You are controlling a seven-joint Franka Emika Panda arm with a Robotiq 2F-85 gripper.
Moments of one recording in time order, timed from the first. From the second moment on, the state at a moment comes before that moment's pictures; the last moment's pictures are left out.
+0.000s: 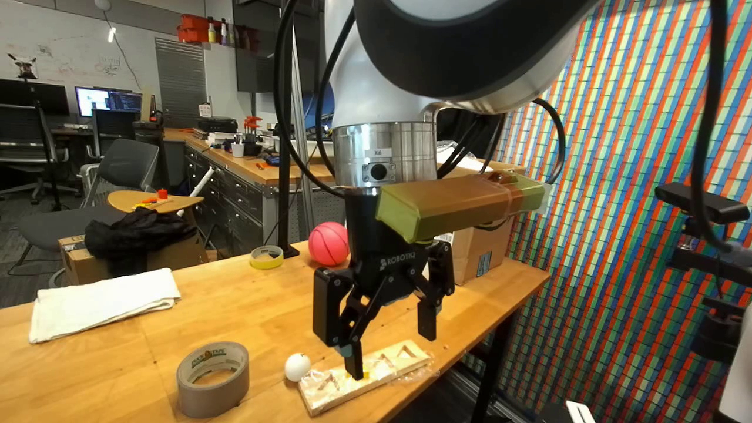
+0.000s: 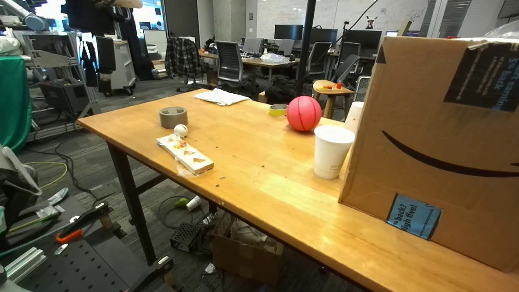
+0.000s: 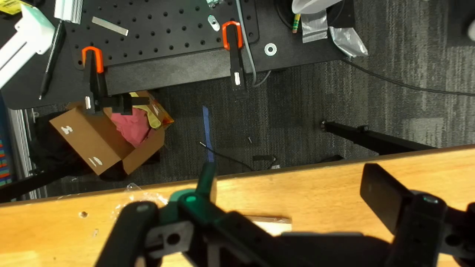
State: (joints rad) arm 0.15 -0.54 0.32 -2.57 0.19 1.87 0.45
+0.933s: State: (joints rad) arm 0.15 -0.41 0.32 -2.47 0.19 1.88 0.45
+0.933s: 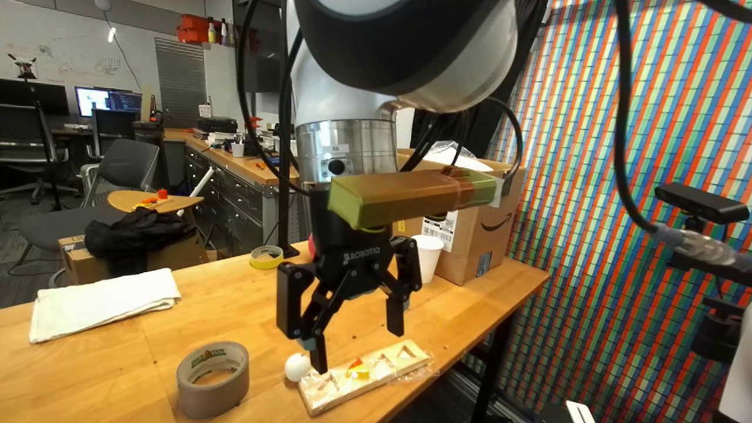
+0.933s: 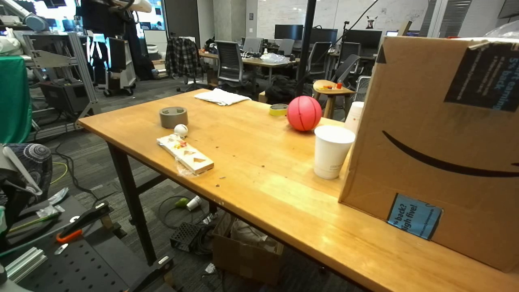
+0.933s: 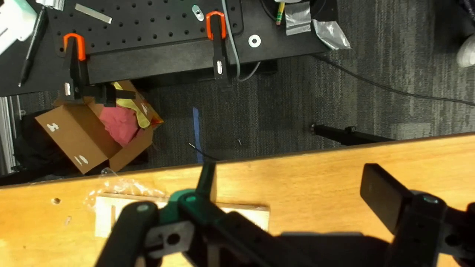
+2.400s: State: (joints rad) arm 0.14 0.09 0.17 -2.17 -0.06 2.16 0.16
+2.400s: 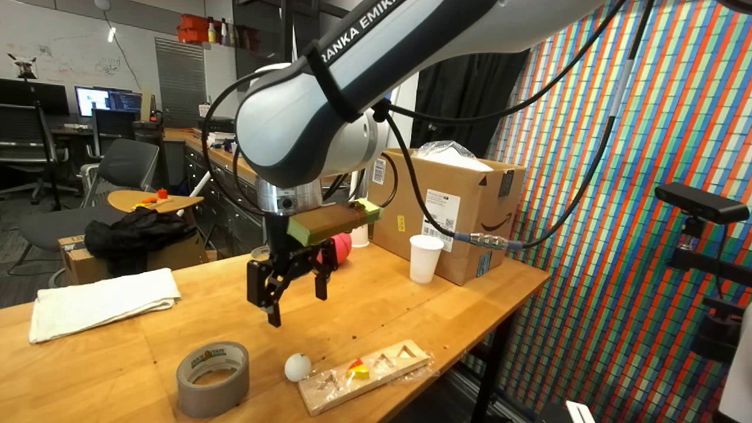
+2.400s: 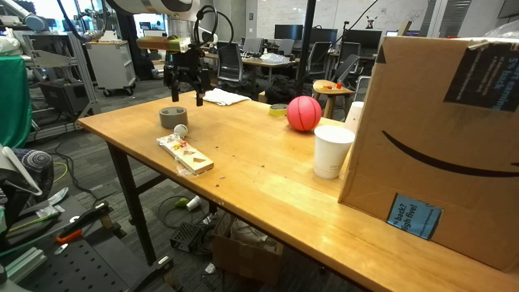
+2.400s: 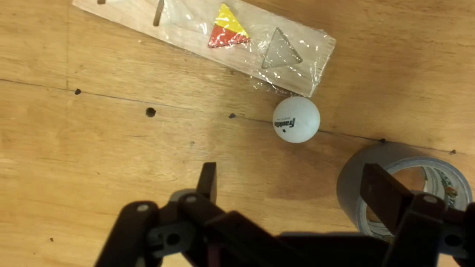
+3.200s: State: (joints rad) arm 0.18 0.12 0.17 -2.25 -0.09 2.24 0.16
